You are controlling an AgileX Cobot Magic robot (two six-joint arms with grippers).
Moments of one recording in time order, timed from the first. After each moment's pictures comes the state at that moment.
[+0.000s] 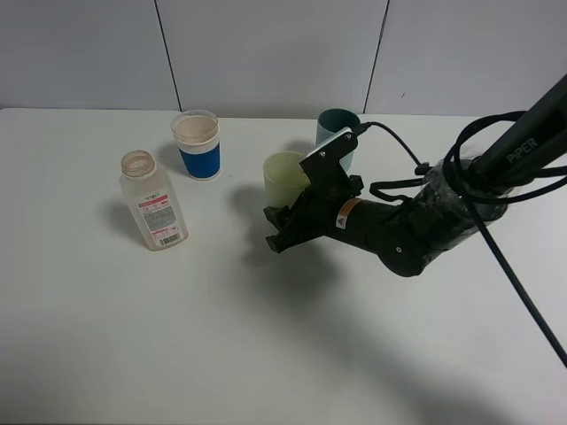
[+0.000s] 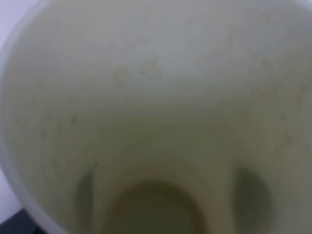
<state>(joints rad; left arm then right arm) -0.01 0.00 -0.51 0.07 1.05 -0.04 0.66 2.08 -0.72 0.03 -0.81 -0.15</state>
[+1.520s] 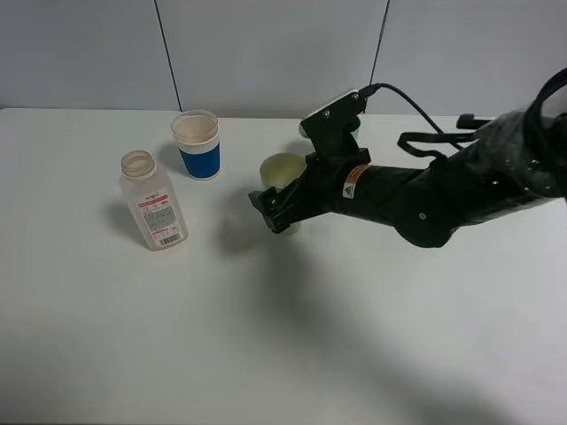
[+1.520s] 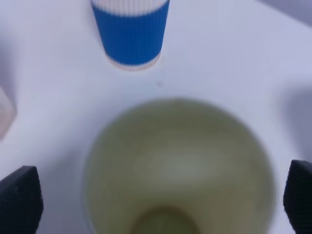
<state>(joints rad) -0.01 0.00 -0.51 0.07 1.05 -0.04 0.69 1.82 -0.72 0.06 -0.54 -0.14</state>
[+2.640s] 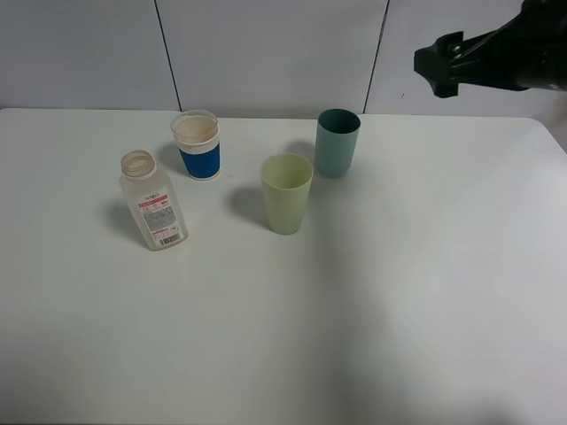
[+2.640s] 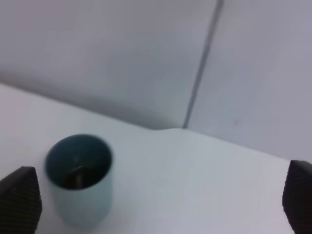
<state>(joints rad) -0.01 0.00 -0.51 0.07 1.05 -0.04 0.25 1.22 -0.72 0.06 -0.10 -0.20</state>
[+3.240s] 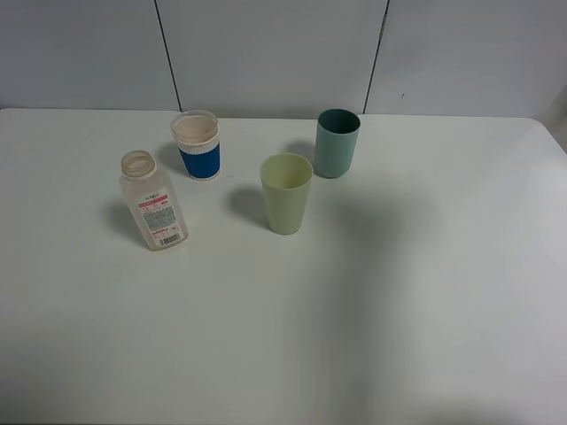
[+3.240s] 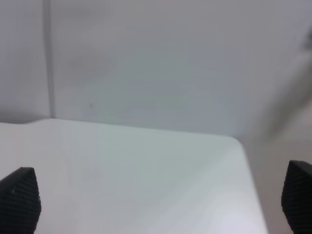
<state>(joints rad) -0.01 0.00 -0.51 0.07 1.05 -0.04 -0.08 0.76 -0.72 -0.06 0.33 -0.15</state>
